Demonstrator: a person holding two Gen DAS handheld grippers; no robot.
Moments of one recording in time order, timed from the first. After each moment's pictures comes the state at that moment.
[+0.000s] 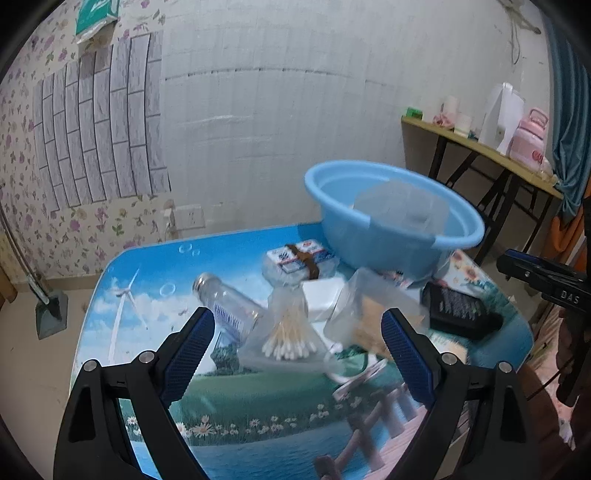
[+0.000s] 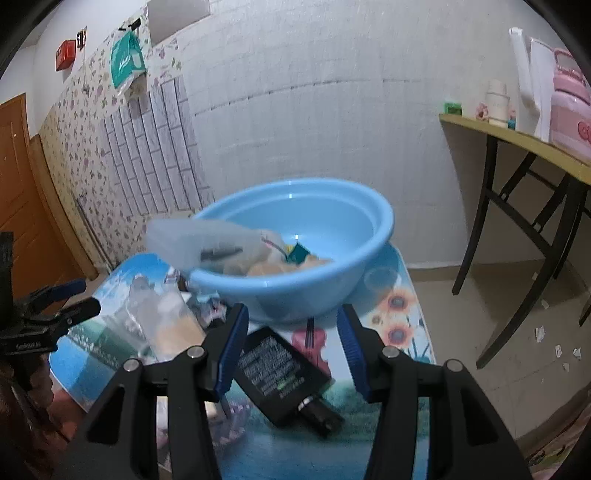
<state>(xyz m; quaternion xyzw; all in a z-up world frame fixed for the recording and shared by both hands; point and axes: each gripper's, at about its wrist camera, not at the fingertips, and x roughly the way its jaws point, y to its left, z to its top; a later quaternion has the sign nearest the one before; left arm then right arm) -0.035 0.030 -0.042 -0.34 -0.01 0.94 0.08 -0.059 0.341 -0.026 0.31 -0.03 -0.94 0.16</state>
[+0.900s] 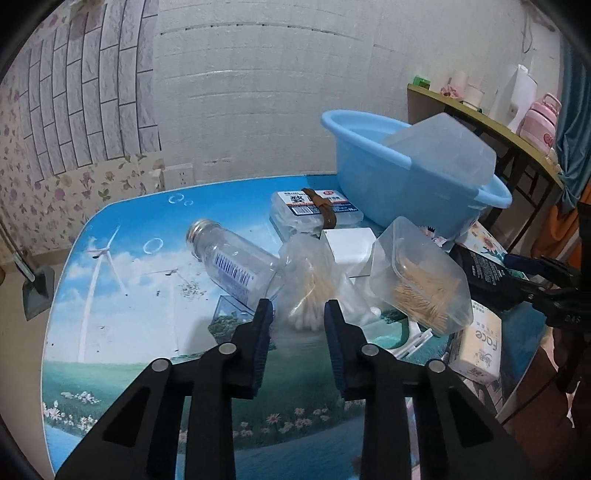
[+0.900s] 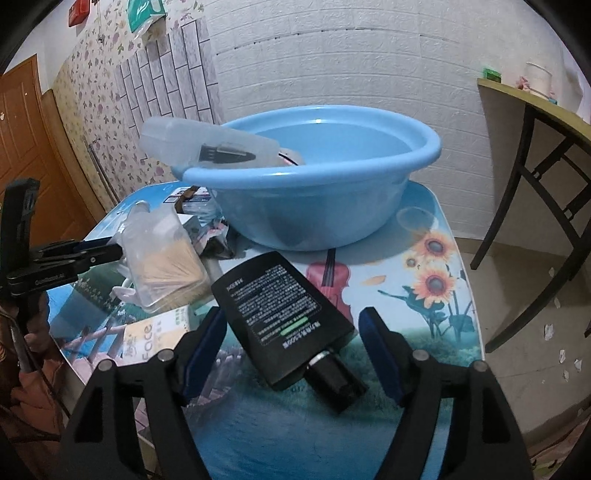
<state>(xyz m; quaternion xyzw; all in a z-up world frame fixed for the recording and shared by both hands) -0.055 0.013 -0.083 -0.39 -0.02 0.91 0.10 -0.068 0.327 -0.079 0.39 0.01 -0.90 0.20</state>
